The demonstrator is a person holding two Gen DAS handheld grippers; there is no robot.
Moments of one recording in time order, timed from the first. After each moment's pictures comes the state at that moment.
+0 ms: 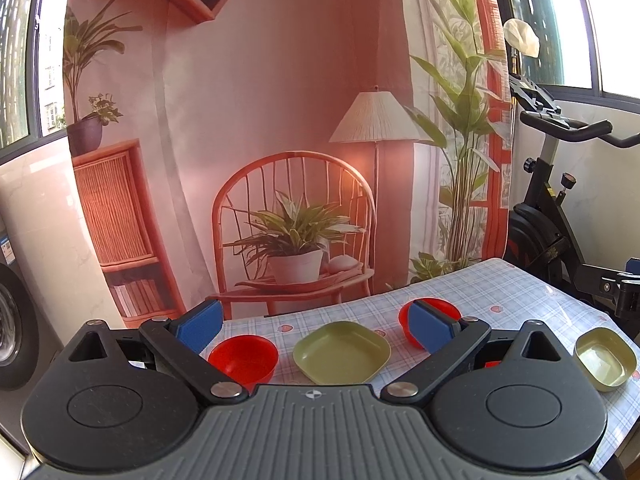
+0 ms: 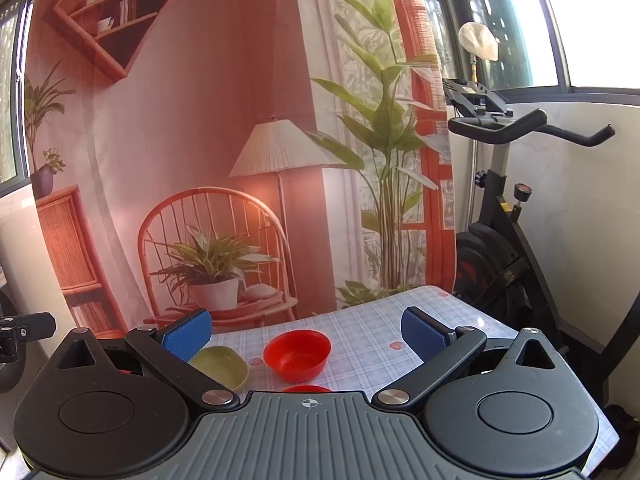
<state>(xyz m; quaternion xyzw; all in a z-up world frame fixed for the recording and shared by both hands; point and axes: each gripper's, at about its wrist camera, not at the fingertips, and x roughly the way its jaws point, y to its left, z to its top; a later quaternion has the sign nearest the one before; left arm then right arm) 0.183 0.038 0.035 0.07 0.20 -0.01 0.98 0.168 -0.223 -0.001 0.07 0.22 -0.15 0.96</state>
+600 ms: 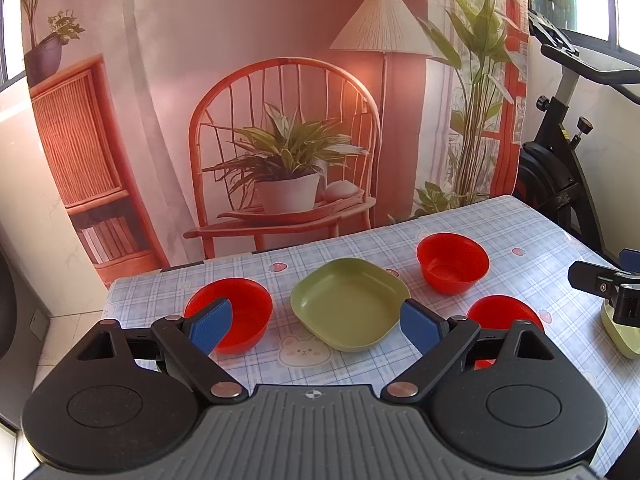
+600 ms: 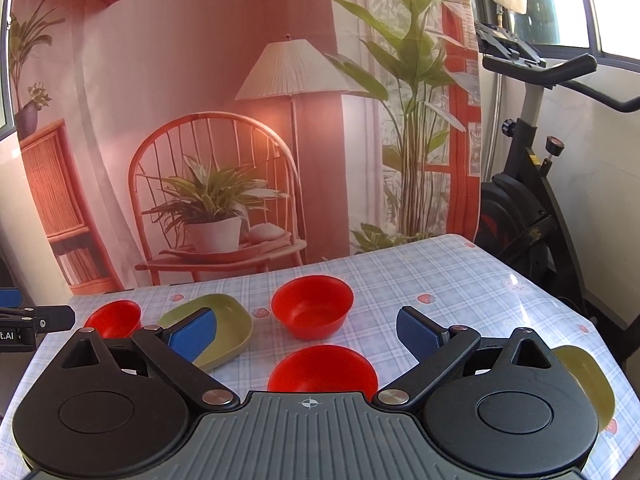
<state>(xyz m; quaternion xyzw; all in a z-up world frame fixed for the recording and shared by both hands) 0.273 0.072 -0.026 0.06 0.32 -0.04 0.95 0.244 -0.213 -0.074 0.06 0.31 -0.15 0.94</state>
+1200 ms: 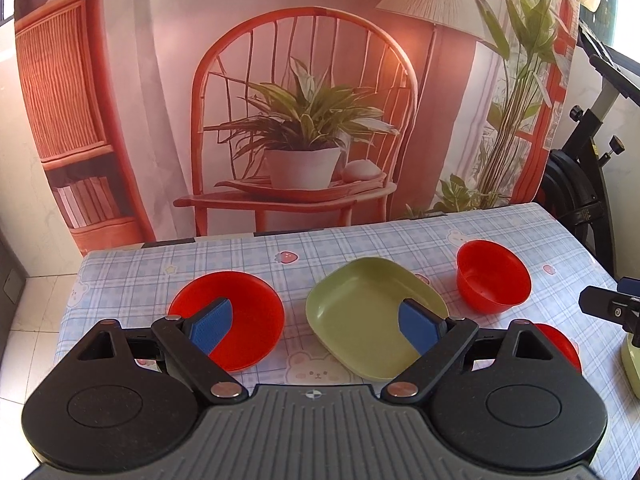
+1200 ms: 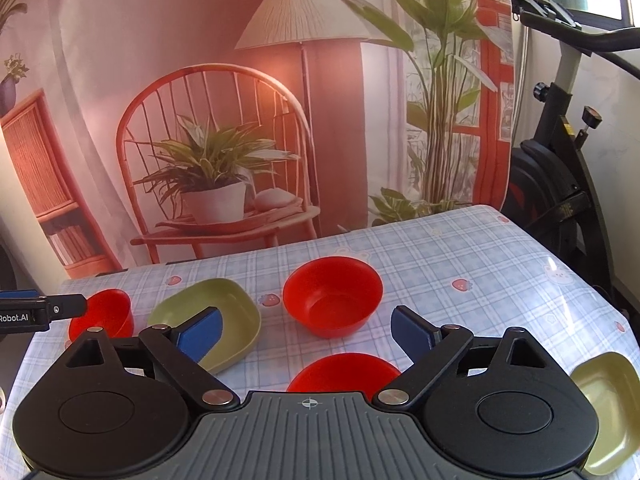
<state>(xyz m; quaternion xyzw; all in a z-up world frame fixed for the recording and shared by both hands) 0.354 0.107 -0.066 0.00 0.36 -0.03 0.93 0.327 -0.223 -0.111 0.08 0.37 -0.12 0.92</state>
